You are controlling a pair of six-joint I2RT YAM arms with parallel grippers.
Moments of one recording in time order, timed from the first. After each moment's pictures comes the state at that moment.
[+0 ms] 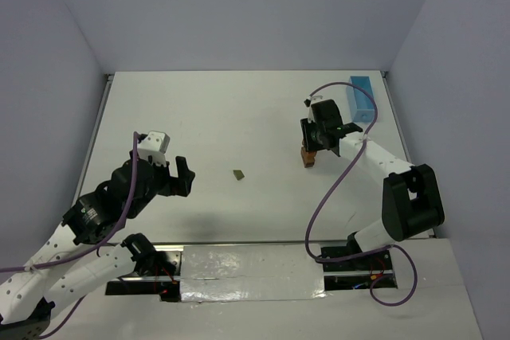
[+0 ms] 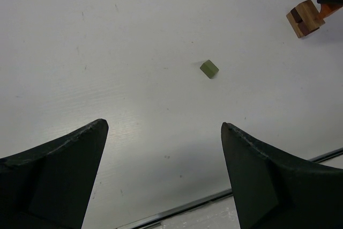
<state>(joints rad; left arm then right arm) -0.75 0.59 0.87 -0.78 -0.38 -0.39 0.32 1.48 0.98 -0.37 0.07 0.10</state>
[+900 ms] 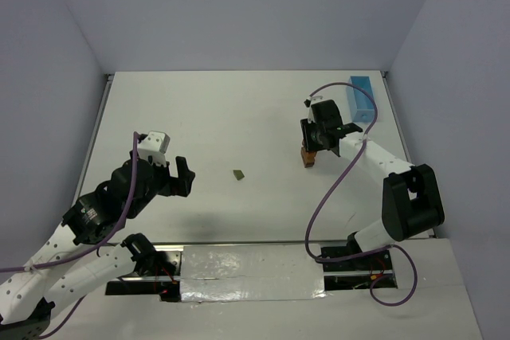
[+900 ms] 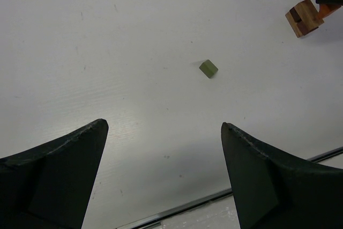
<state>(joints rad) -0.75 0.59 0.87 -0.78 -0.38 -0.39 0.32 1.48 0.97 -0.37 0.07 0.10</state>
